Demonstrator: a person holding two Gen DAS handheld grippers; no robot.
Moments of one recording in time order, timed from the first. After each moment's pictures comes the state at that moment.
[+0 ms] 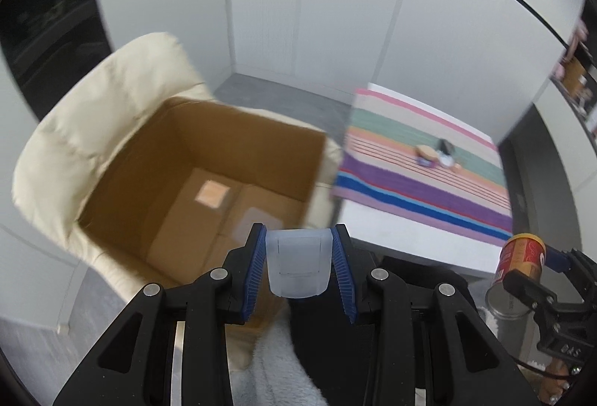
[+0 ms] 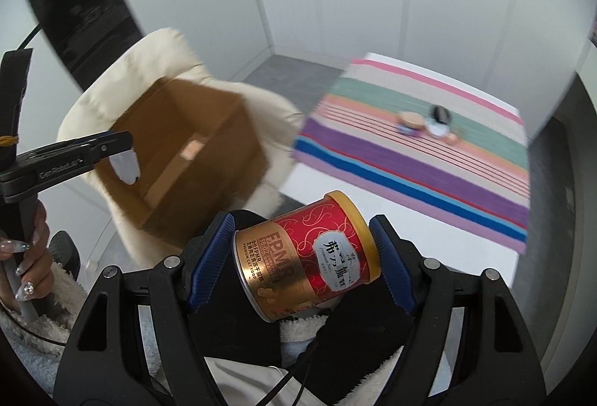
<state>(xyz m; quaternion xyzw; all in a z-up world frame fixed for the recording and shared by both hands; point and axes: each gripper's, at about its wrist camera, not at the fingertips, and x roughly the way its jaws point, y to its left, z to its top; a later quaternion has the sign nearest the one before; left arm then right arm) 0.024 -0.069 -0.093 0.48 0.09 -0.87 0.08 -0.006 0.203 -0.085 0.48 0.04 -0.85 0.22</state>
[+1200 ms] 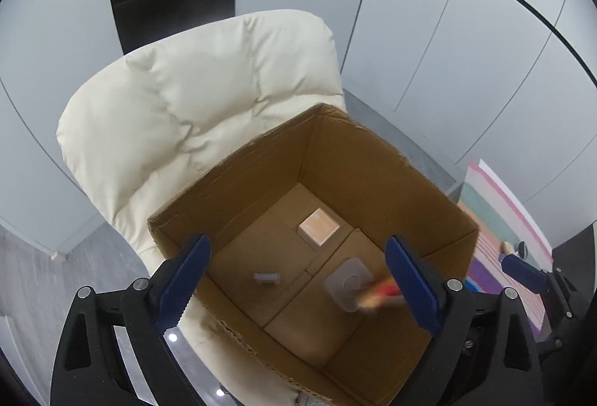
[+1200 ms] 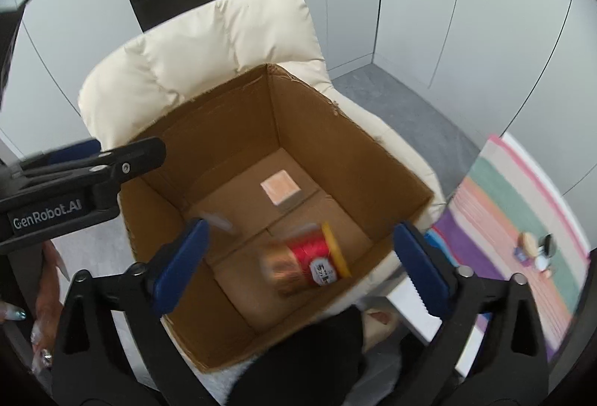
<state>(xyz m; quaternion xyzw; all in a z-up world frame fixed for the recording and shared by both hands) 0.008 -0.236 -0.137 0.44 0.20 -0.84 0.25 -0.083 -0.051 -0.133 0.46 0.15 -0.80 0.36</state>
